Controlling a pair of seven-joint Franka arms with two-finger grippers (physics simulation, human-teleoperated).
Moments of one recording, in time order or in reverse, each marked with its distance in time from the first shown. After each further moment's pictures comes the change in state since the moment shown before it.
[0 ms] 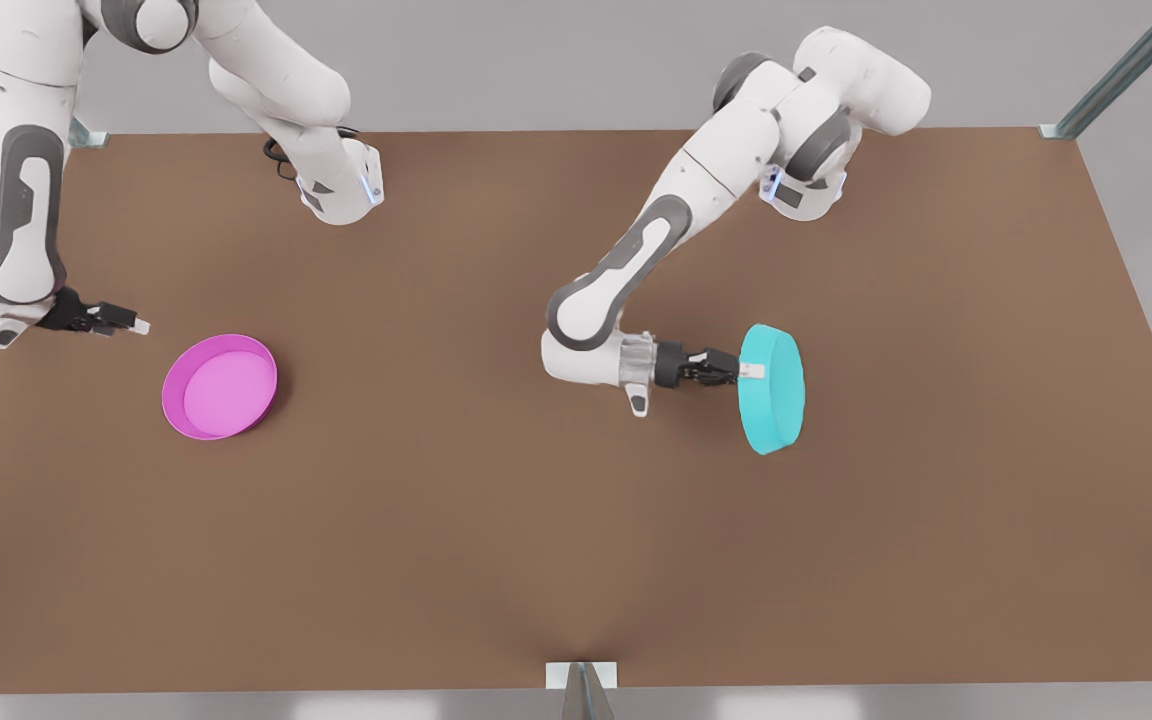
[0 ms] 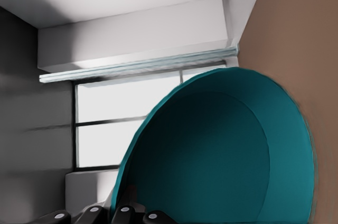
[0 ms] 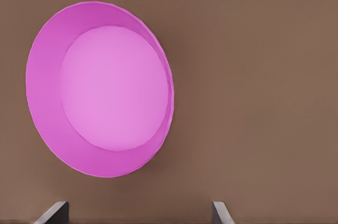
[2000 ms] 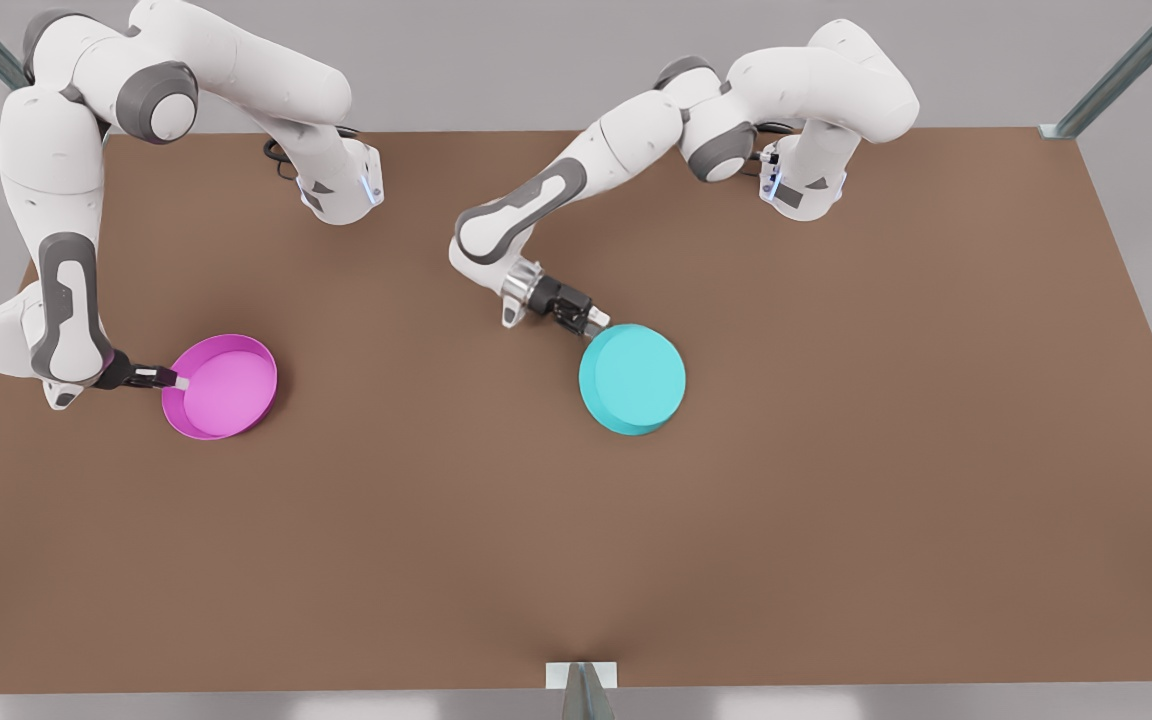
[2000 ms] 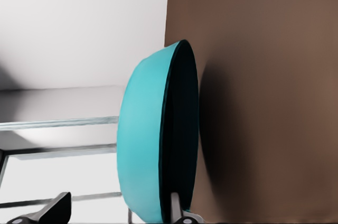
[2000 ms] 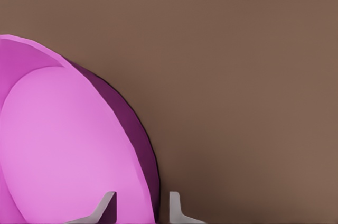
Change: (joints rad) left arm -0.391 0.311 -0.052 0.323 -0.280 0.121 -0.239; right arm 0.059 0.287 0.027 0.122 0.222 0.100 -0.008
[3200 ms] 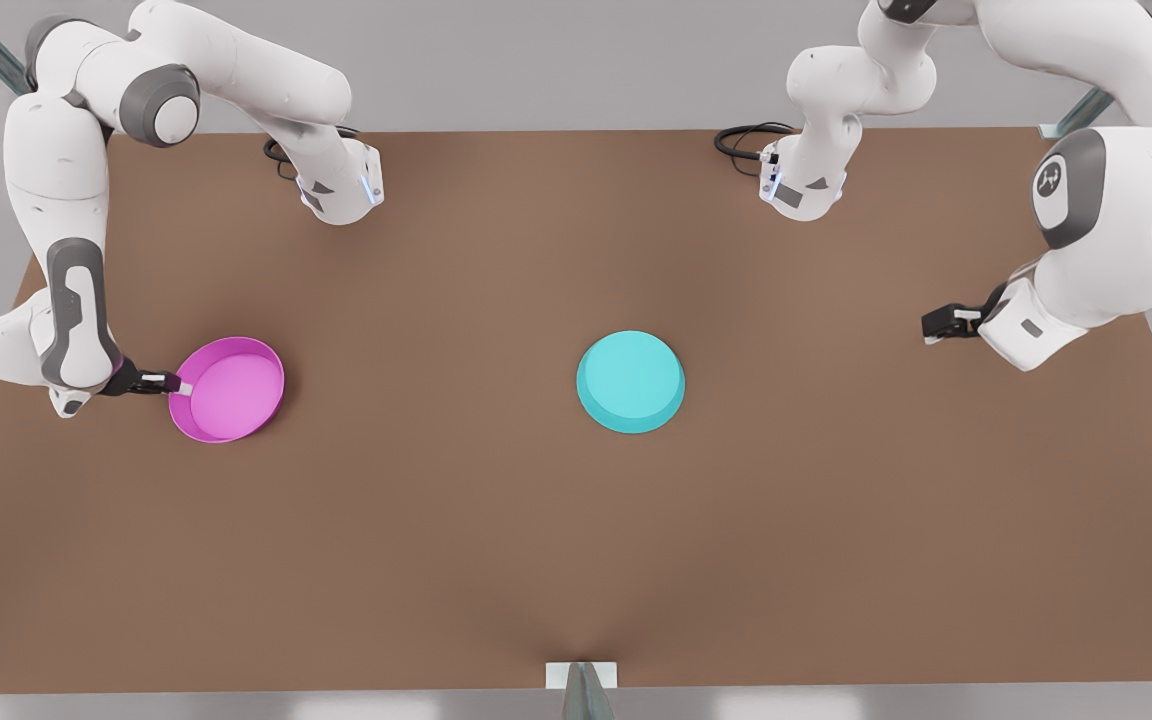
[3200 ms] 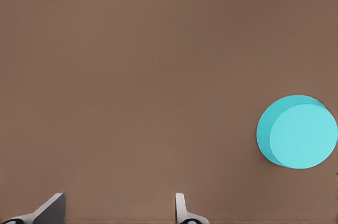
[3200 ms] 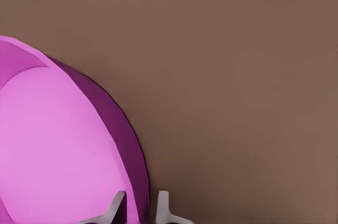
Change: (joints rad) left arm 1.084 -1.052 0.236 -0.437 -1.089 0.388 0.825; right arm 0.003 0.008 0.025 0.011 -0.009 0.015 -0.014
